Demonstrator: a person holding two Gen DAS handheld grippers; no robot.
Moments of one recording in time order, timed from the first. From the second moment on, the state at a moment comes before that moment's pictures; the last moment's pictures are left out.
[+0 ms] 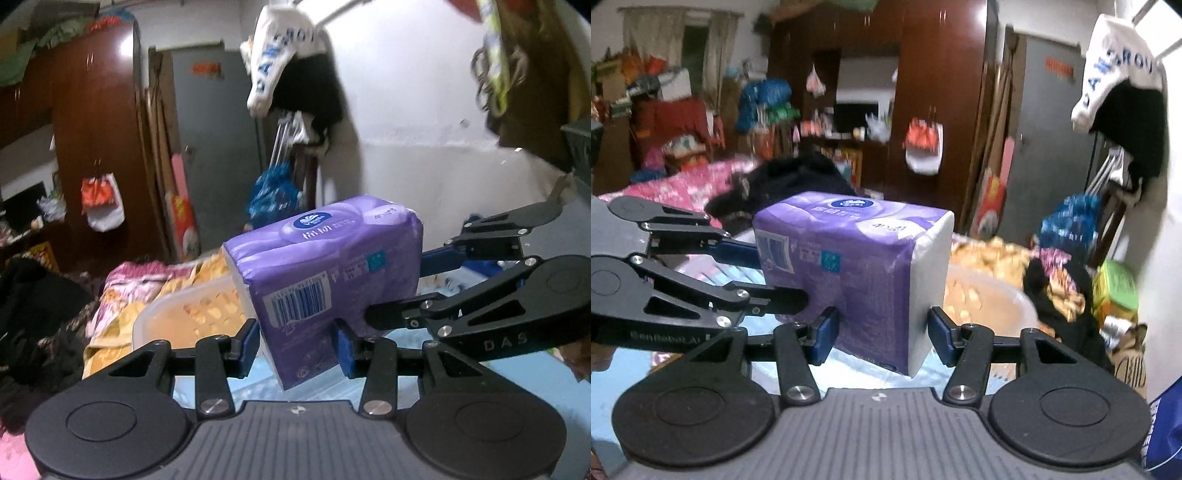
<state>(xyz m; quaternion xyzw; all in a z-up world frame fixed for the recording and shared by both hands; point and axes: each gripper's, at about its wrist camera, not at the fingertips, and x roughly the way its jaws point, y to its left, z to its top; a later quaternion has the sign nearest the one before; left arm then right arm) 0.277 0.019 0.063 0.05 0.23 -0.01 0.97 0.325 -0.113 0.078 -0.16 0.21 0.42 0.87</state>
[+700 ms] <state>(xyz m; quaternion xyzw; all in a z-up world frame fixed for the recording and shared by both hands) 0.128 0.025 0.050 -0.01 0.11 0.03 0.99 0.252 -0.249 0.055 0.00 0.18 0.41 0.89</state>
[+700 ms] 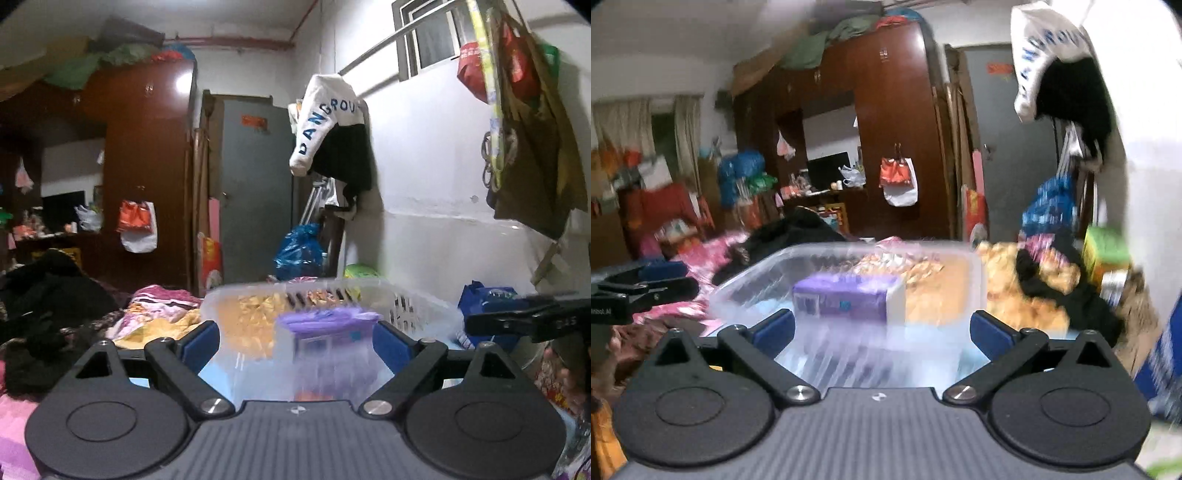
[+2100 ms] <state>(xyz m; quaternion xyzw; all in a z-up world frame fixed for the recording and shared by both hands) 0.114 0.019 -0.029 -0.03 0.12 0.03 0.99 0.214 -0.226 -0.016 0.03 0.15 0.40 0.90</state>
